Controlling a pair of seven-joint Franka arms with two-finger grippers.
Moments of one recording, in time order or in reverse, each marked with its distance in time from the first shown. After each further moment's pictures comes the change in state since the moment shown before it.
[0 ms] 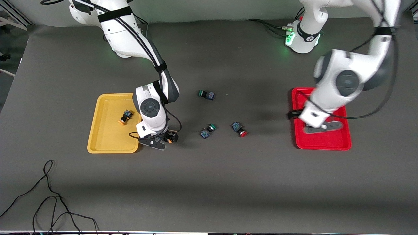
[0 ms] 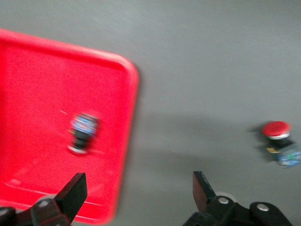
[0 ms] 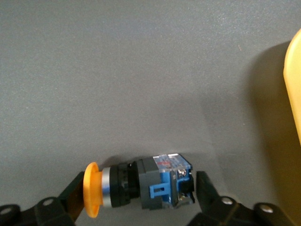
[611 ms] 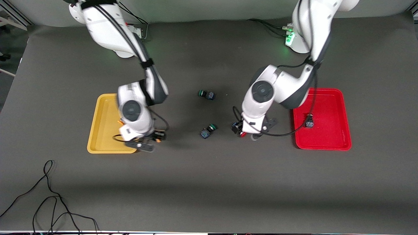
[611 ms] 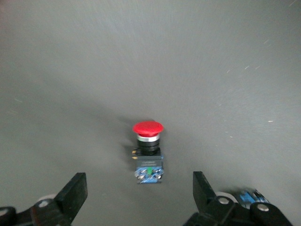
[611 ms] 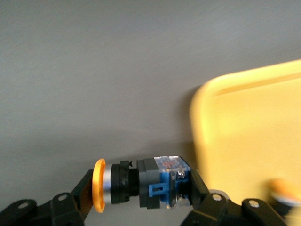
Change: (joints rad) left arm -0.284 0.380 -0.001 0.248 -0.011 0.215 -0.725; right arm -0.053 -0.150 -0.104 0.014 0.000 -0.250 -0.275
